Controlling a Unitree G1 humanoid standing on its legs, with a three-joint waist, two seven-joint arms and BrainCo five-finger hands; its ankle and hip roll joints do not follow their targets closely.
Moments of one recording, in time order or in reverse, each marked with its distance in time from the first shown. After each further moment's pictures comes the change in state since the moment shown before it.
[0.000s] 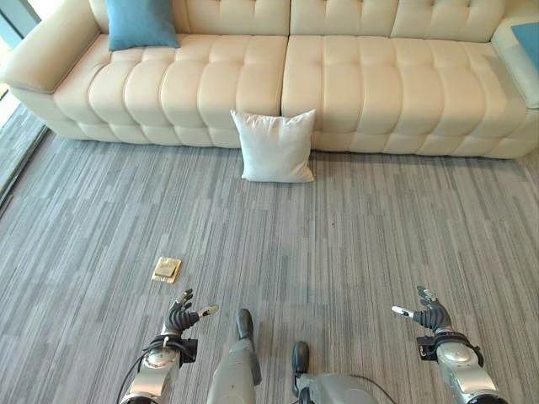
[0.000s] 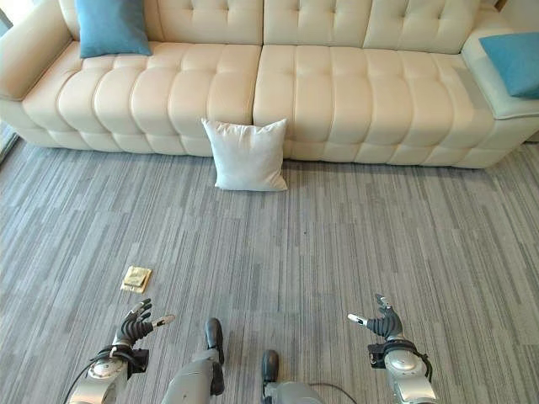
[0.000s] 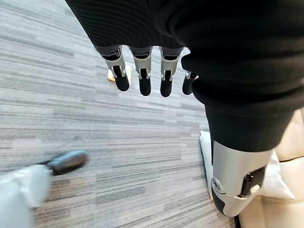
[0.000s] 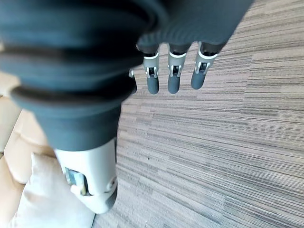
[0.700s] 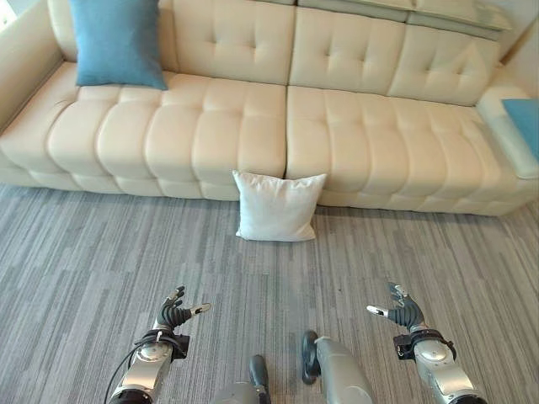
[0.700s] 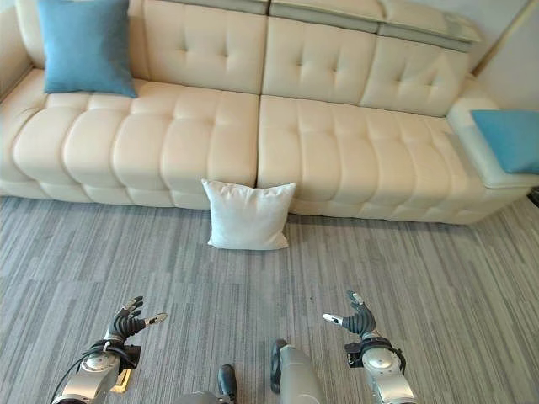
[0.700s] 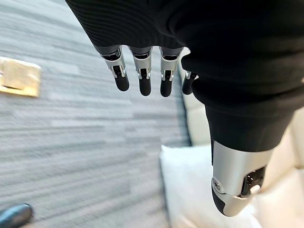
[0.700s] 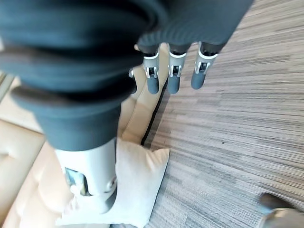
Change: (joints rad) left arm 0.007 0.047 0.016 0.034 0.038 0.029 0.013; right arm -0.006 0.062 0.068 -0.099 -0.040 0.005 0.038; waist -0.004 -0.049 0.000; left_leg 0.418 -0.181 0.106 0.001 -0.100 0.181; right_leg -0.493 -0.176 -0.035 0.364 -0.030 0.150
